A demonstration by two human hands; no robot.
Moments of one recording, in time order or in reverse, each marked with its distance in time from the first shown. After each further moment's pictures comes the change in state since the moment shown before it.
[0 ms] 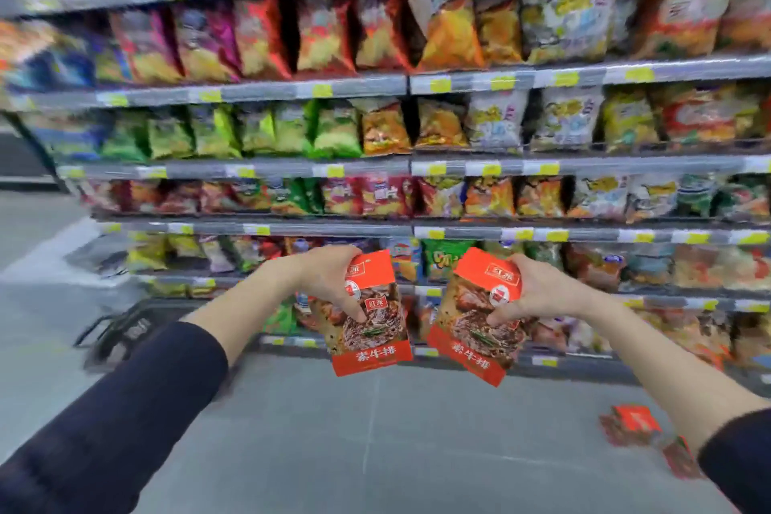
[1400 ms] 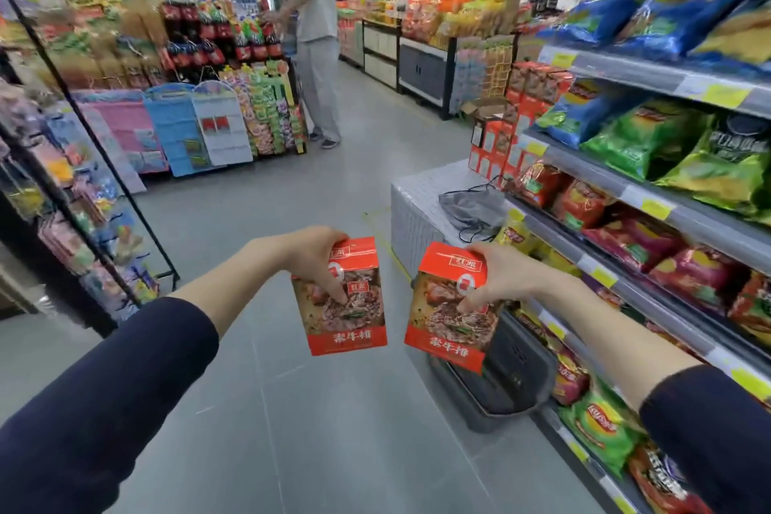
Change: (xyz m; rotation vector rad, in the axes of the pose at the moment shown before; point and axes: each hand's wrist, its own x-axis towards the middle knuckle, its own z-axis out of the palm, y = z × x) left_hand -0.349 -0.710 -0.066 -0.317 0.280 -0.926; right_hand 0.387 -0.761 0.403 -0.245 -0.609 -0.918
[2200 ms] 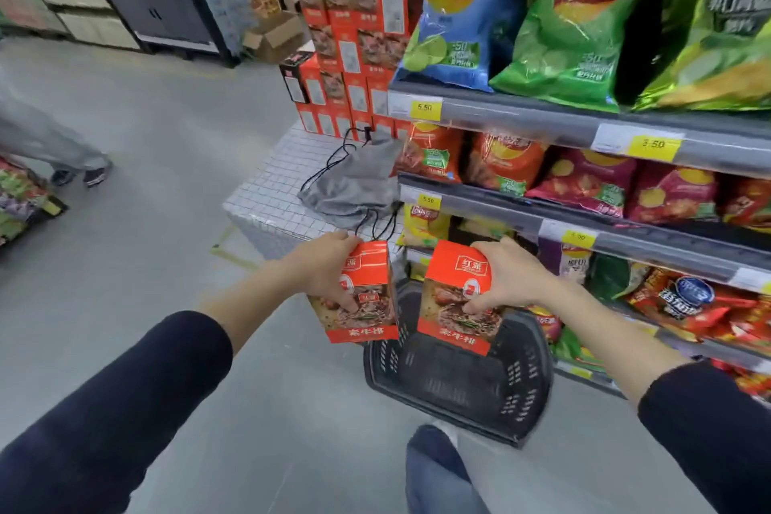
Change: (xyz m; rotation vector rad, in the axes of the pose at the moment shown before) left_hand 0.512 0.042 -0.011 0.429 -0.198 0.625; right_hand 0.240 0.227 -0.041 0.026 0.269 0.583
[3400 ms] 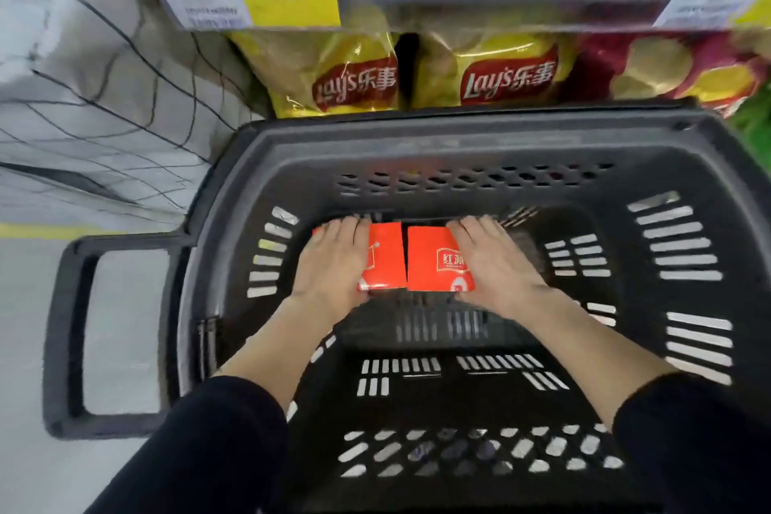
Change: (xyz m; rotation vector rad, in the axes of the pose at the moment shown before) left_hand 0.404 -0.023 0.563 0.205 -0.079 0.261; right_hand 0.253 0.271 0.537 -0.133 -0.086 0.257
